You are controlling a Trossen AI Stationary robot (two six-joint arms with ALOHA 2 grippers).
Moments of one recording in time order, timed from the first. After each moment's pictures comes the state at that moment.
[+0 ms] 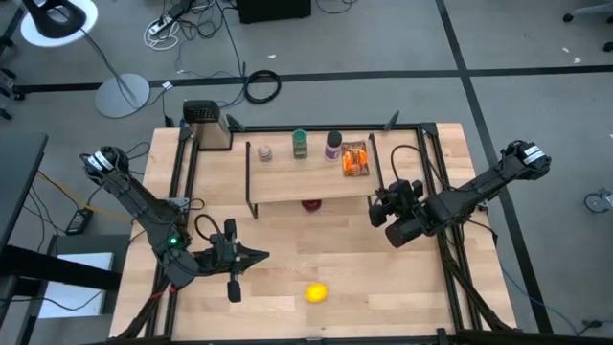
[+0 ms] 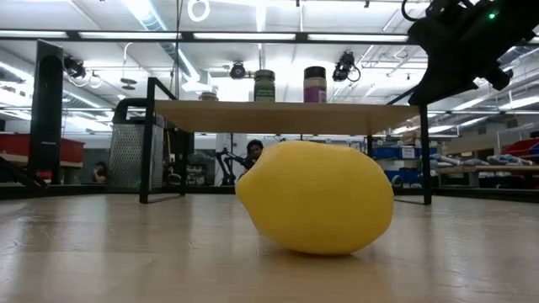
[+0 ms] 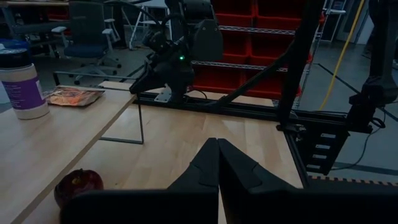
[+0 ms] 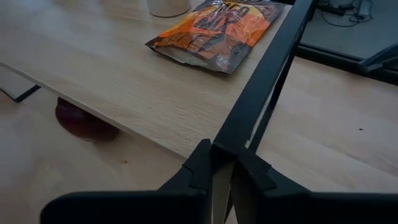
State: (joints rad) left arm -0.82 1.24 0.80 0.25 -0.96 -0.27; right arm 0.46 1.18 0.76 -0.89 0.96 1.38
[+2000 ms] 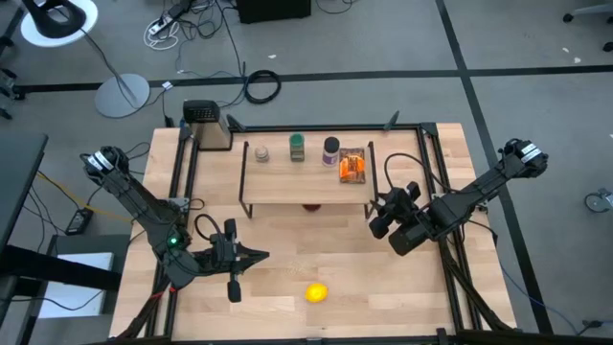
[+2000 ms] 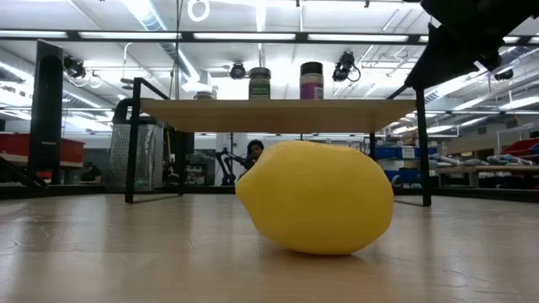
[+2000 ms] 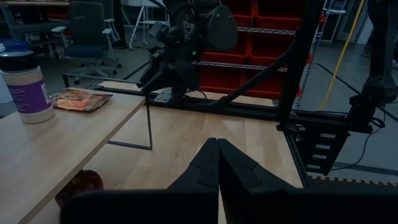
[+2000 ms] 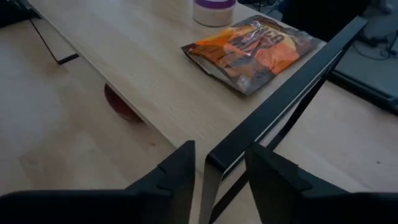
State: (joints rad) left arm -0.82 1.24 0.80 0.25 -0.96 -0.27; right arm 0.54 1.19 0.83 -0.86 0.98 1.16
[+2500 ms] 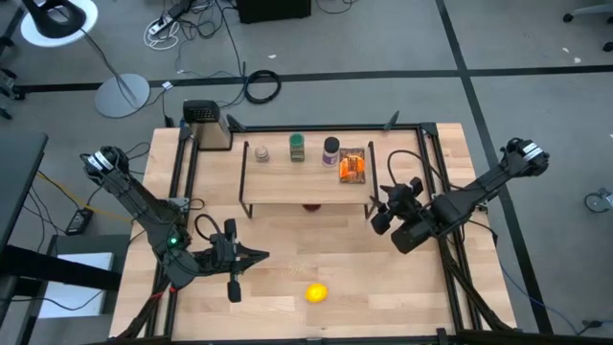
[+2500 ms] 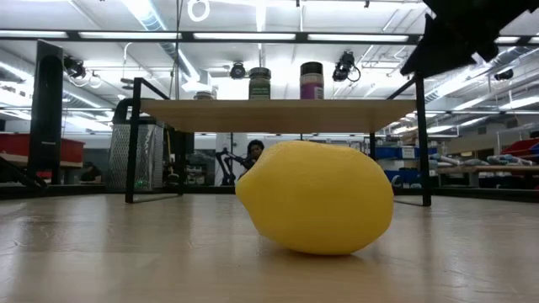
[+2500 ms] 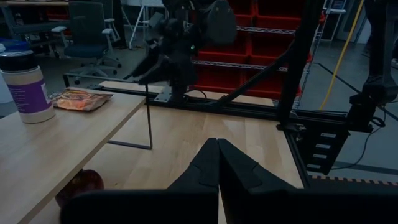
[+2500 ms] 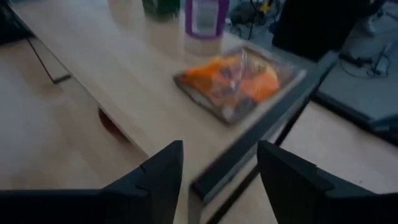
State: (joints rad) left arm -0.82 1.24 0.80 0.25 -0.96 -0.27; right arm 0.54 1.16 0.84 -0.90 1.05 1.14
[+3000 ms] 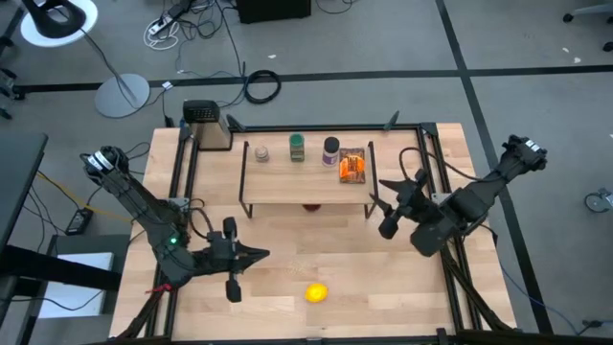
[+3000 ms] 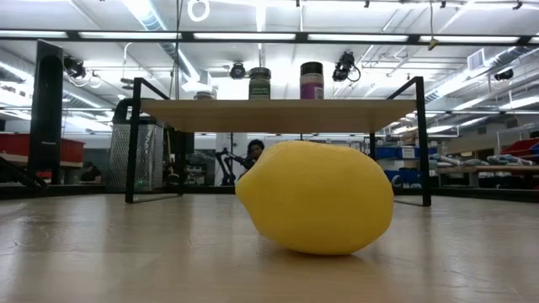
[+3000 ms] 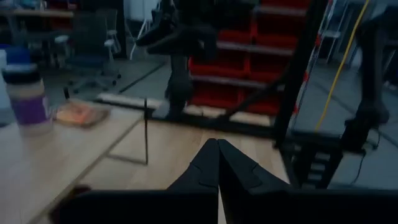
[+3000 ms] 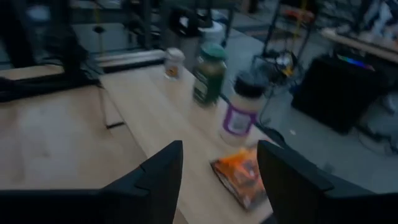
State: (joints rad) left arm -0.82 1.24 0.80 0.35 -0.97 -0.23; right arm 0.64 1.15 1.10 -0.88 1.19 0.79
